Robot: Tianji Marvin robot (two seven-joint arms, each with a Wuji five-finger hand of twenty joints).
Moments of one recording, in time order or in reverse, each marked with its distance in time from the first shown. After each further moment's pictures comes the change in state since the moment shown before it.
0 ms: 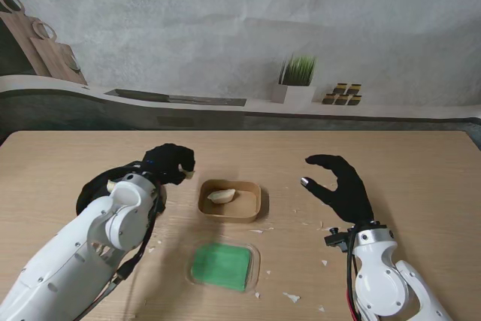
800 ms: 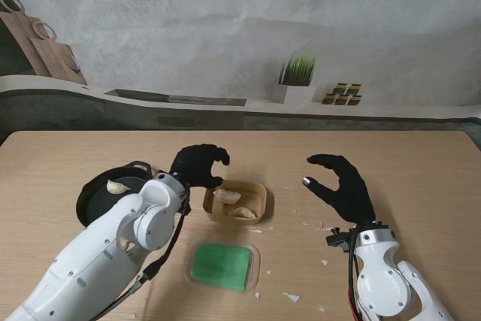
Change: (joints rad) left arm -0.046 -0.065 0.076 0.014 0.082 -0.023 -0.057; right arm -0.004 -0.001 0.009 -0.002 0.007 -0.009 0.004; left_hand -0.347 0.109 0.006 0.059 -0.309 0.030 -0.297 -0.055 -0.441 0.027 0.156 -0.288 -0.423 -0.016 0.037 -0.270 -0.449 -0.018 -0.100 0.125; right_hand 0.000 0.000 -0.001 0.000 0.000 0.000 0.000 0.000 0.000 0.000 0.000 0.001 0.000 0.001 0.000 0.000 0.000 0.000 0.000 0.000
